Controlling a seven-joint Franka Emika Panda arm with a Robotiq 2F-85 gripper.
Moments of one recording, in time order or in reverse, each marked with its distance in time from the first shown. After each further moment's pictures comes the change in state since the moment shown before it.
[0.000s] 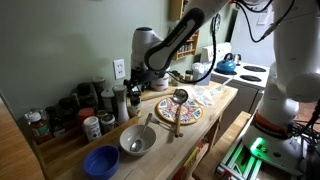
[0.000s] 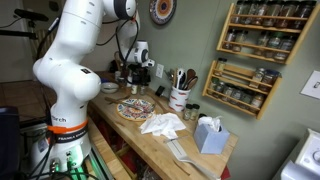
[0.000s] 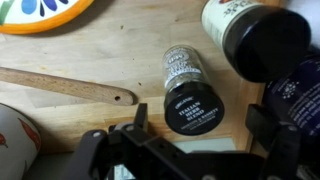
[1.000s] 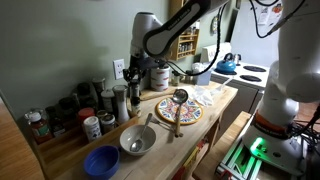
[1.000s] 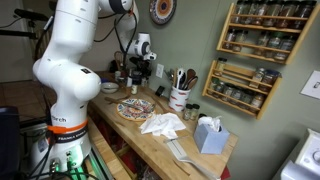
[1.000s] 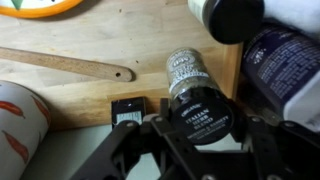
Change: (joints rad) arm 0.001 -0.100 -0.002 0.015 0.094 -0.076 -0.064
